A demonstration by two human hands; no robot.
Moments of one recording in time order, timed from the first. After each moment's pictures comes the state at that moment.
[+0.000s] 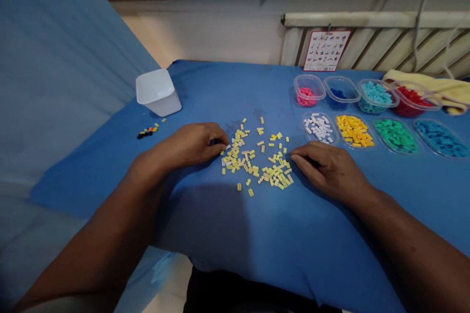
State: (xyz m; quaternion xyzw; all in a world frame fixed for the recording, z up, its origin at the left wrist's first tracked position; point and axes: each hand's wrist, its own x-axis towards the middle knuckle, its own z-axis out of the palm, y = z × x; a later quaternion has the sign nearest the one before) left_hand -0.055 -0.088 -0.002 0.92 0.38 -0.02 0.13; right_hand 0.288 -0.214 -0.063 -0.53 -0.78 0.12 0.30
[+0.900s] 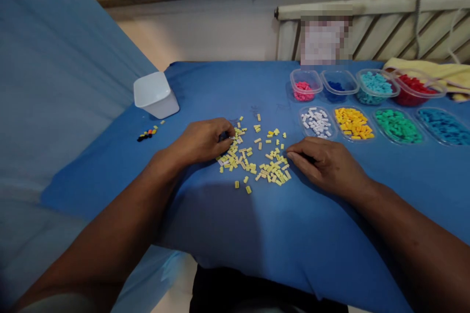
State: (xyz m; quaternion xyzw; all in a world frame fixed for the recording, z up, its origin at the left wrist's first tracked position) left_hand -0.032 -0.083 -0.017 0.91 0.40 0.03 0.09; right_hand 0.289 -0.214 -0.066 -0.52 -0.79 0.13 0.30
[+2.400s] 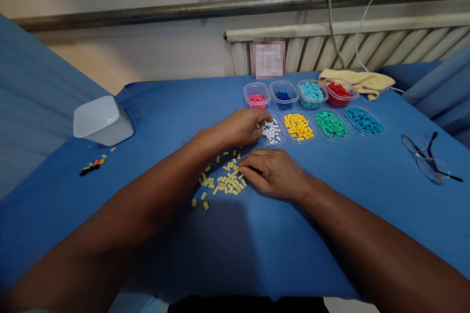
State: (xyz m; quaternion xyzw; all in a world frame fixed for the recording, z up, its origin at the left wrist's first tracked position) left_hand 0.172 -0.046 -0.016 0.97 0.21 0.05 0.14; right_hand 0.285 -0.204 -0.071 -0.42 -0.82 0.07 0.38
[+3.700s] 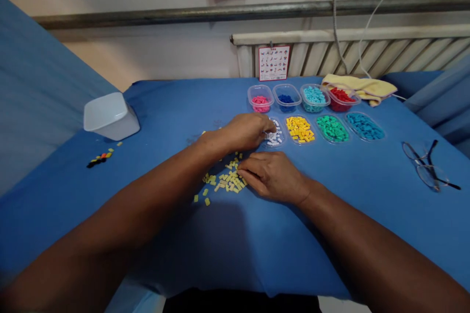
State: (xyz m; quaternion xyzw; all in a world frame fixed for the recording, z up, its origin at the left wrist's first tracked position) left_hand 0.173 -0.060 -0.017 0.98 0.18 0.03 0.09; right_hand 0.283 -0.208 -0.065 -0.40 -0.85 0.03 0.33
